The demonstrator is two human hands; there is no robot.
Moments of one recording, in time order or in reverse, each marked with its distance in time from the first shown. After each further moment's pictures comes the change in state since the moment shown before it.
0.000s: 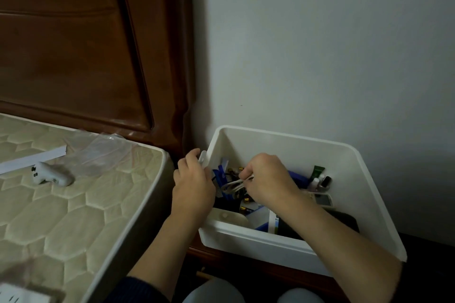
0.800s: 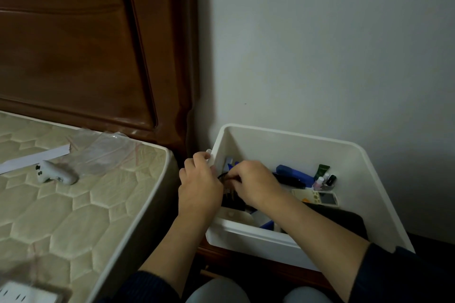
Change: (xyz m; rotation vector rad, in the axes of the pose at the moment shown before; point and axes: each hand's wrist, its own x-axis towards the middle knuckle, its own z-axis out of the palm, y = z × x) left_hand -0.001 0.003 0.001 0.056 0.023 -0.017; right_hand 0.017 -0.003 0.043 -0.144 -0.026 -0.304
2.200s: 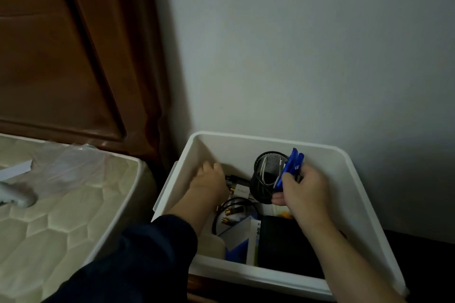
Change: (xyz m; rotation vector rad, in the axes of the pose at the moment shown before) left_hand 0.067 0.048 0.096 0.551 -0.593 0.098; right_hand -0.029 0.130 -0.018 0.902 0.556 0.517
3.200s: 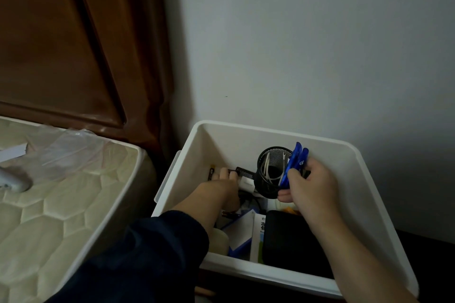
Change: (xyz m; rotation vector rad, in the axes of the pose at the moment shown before) left_hand 0.018 0.001 0.034 0.080 -0.274 0.142; right_hand -0.005 -0.009 0.001 -0.070 -0.013 -0.001
